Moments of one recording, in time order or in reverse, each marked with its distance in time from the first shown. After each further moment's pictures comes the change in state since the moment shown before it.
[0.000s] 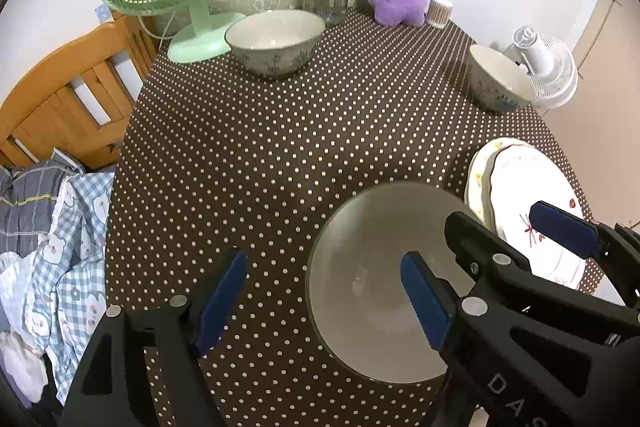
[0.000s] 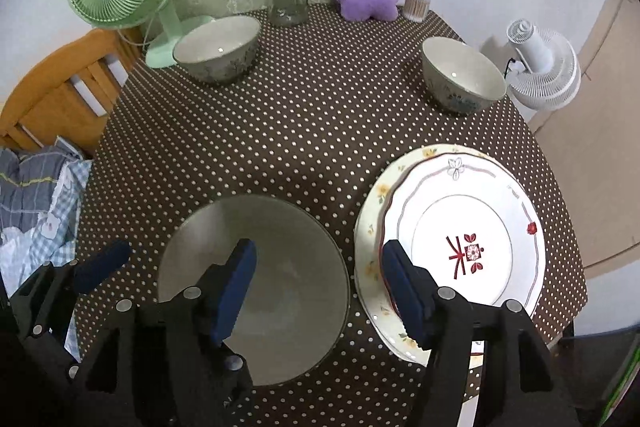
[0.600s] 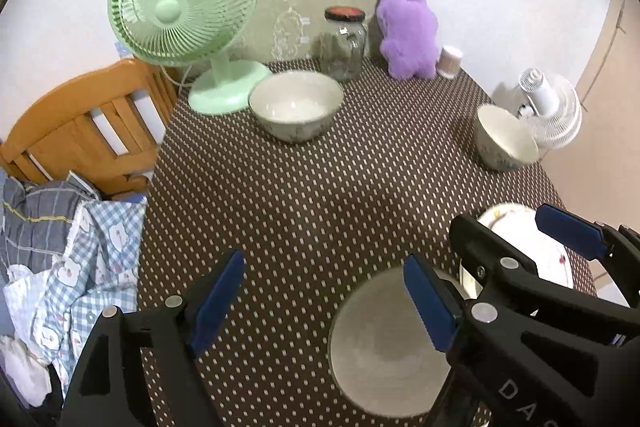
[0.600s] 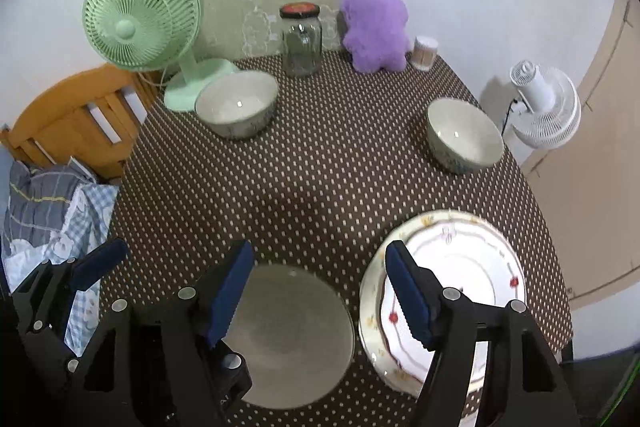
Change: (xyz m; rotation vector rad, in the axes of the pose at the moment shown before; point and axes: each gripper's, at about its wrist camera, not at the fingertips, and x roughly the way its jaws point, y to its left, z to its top) left arm -0.030 0.008 0.048 -0.035 -0.117 0.044; right arm -0.032 0.008 0.046 -0.040 -0.111 0.030
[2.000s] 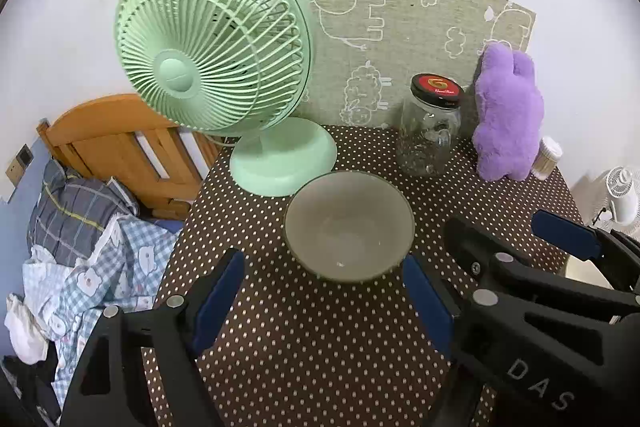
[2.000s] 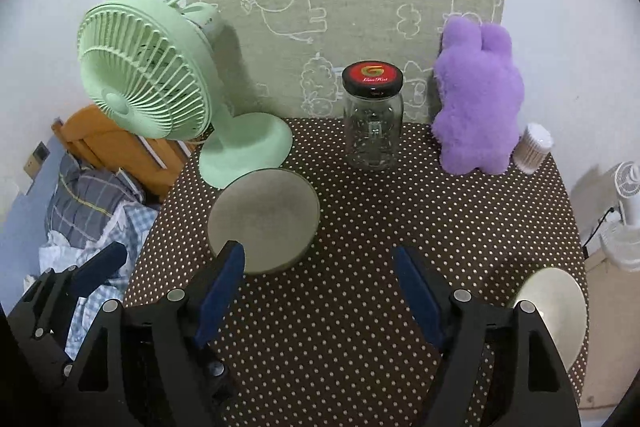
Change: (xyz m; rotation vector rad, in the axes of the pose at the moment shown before) left arm 0.078 0.008 0.121 -0.201 -0.099 0.235; right arm 0.110 -0.007 0.158 -0.169 -0.044 0.287
